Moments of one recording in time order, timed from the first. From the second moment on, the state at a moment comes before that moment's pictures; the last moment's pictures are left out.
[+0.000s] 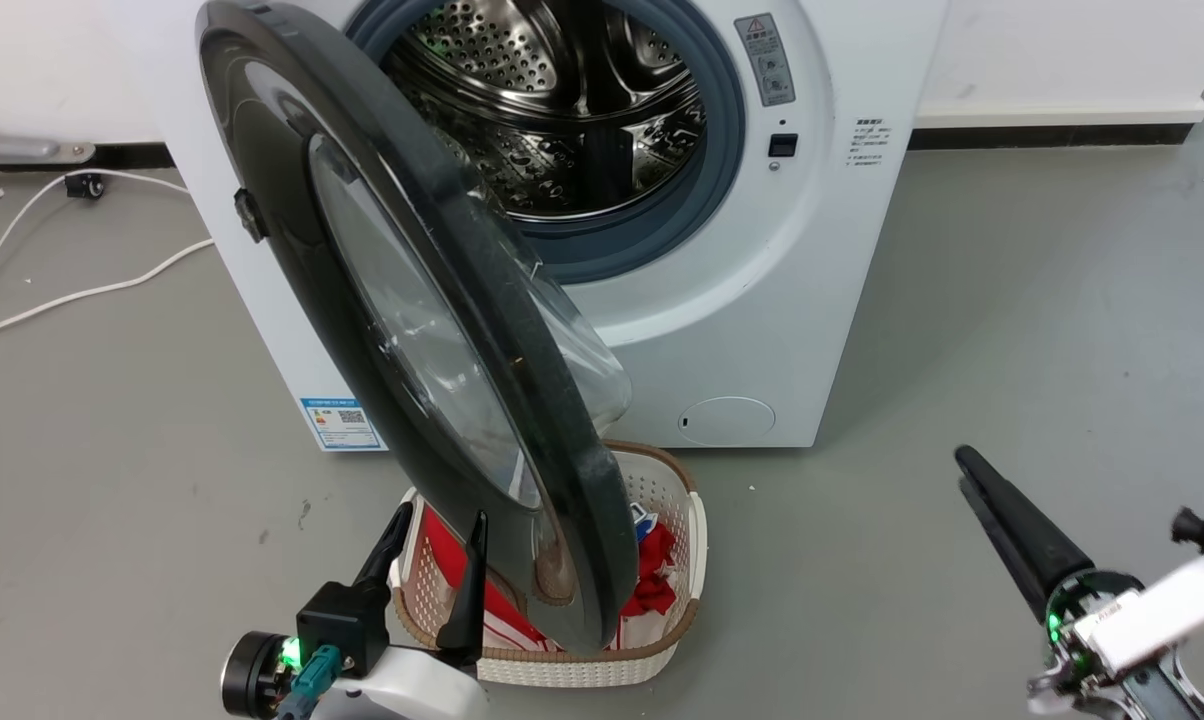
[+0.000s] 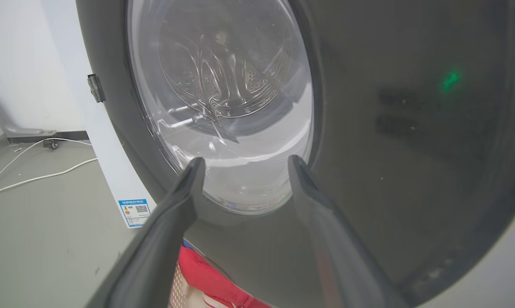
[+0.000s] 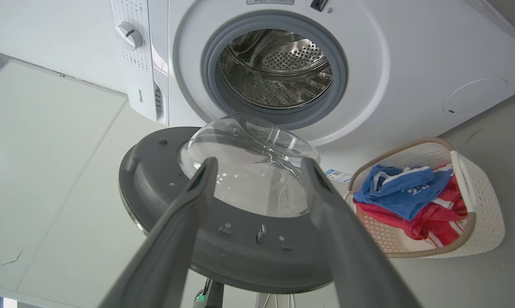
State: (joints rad) left arm -0.04 0.07 -0.18 0.24 -0.16 -0.05 -0.26; right arm -0.04 -0.12 -0.07 0.02 1.36 0.13 0.45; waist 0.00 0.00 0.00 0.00
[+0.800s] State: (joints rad) left arm -0.01 0.10 -0.15 0.25 -0.16 -0.05 -0.26; right arm 0.13 -0.14 -0.11 -0.18 0.34 0.13 -0.03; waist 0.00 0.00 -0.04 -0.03
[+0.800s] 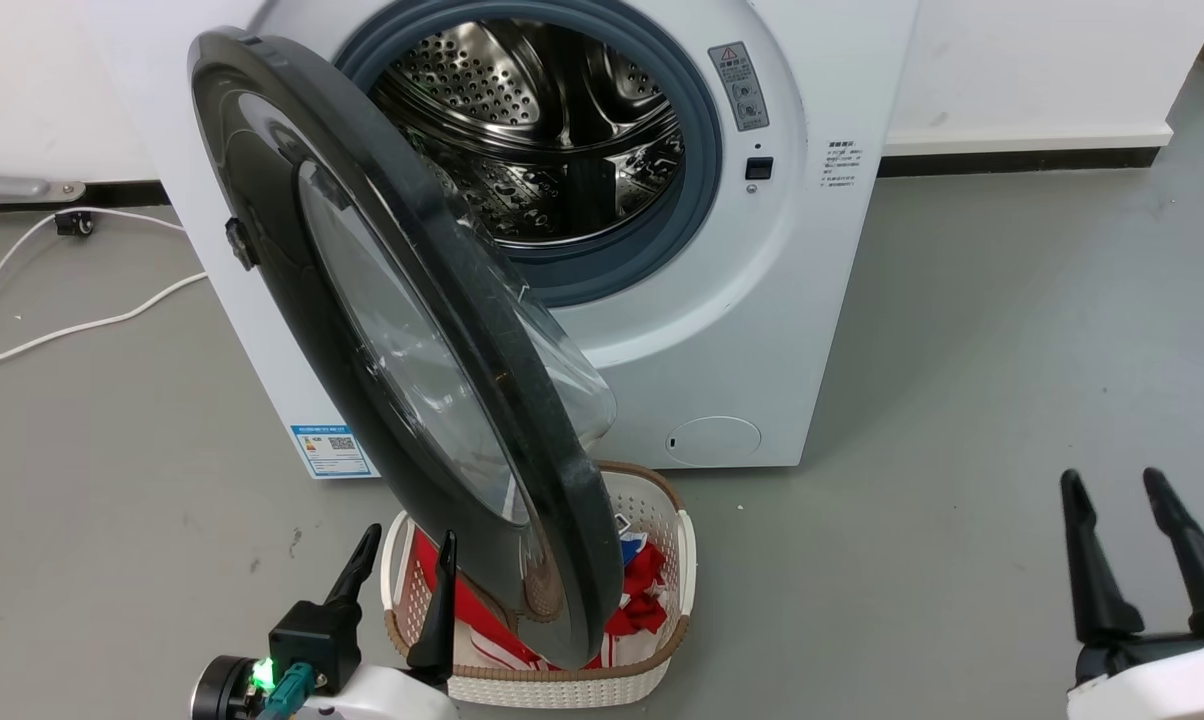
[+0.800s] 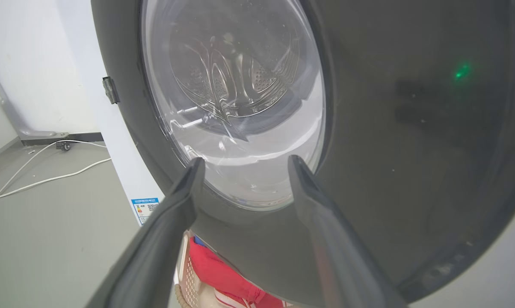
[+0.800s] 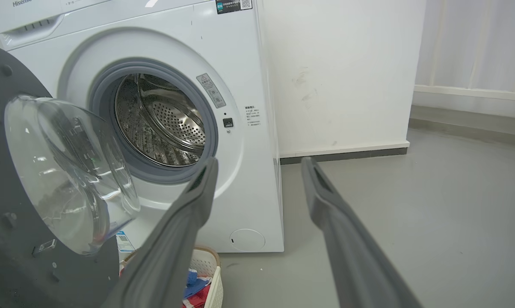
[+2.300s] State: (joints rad) left arm -0.06 0.13 -0.12 0.12 -0.18 0.01 -0.24; right arm 0.19 -0.10 -0.01 -0.12 0.15 0.13 -0.06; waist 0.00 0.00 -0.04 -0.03
